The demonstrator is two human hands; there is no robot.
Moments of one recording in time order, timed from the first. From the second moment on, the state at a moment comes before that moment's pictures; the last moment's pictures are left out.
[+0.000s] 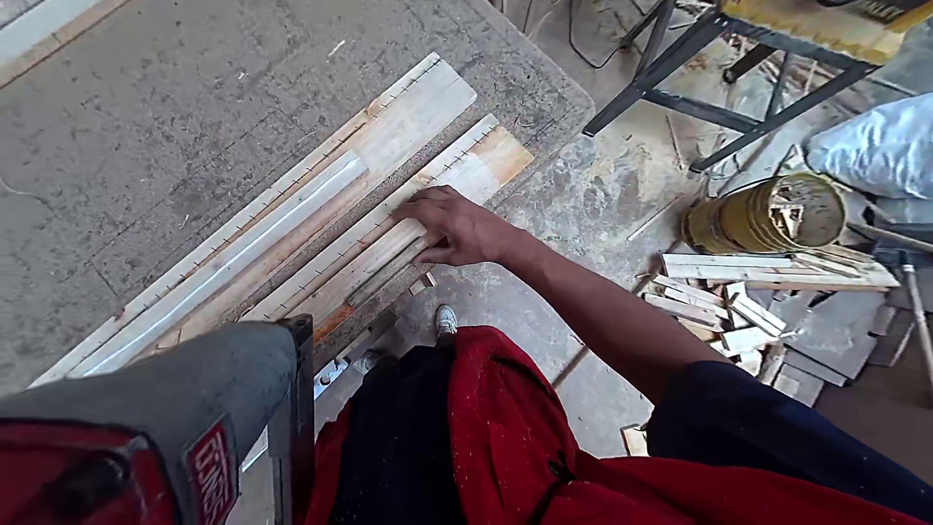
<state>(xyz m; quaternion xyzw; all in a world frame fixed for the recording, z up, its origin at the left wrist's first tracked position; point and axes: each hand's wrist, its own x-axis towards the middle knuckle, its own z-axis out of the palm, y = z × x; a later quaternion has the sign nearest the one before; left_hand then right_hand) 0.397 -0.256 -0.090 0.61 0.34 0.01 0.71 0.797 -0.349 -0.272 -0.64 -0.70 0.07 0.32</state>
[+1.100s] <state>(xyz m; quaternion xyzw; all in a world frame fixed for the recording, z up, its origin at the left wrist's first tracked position) 0.495 -0.215 -0.082 0.64 0.33 -0.06 0.69 0.801 -0.348 -0.302 -0.58 -0.69 -0.02 0.43</state>
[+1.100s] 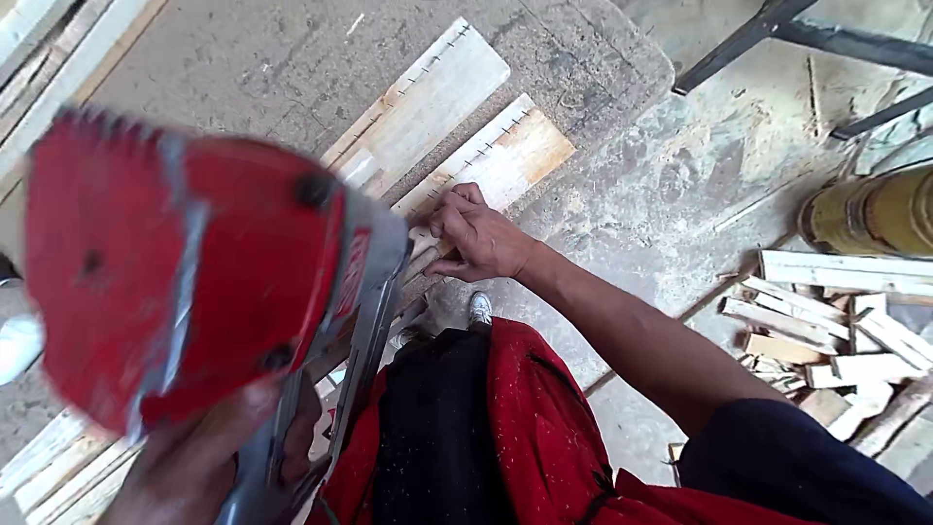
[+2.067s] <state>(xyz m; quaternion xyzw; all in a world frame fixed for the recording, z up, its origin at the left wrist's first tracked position) 0.212 -0.299 -0.137 0.46 0.54 0.29 0.64 0.633 -0.276 -0.266 -0.54 -0.77 0.04 0.33</state>
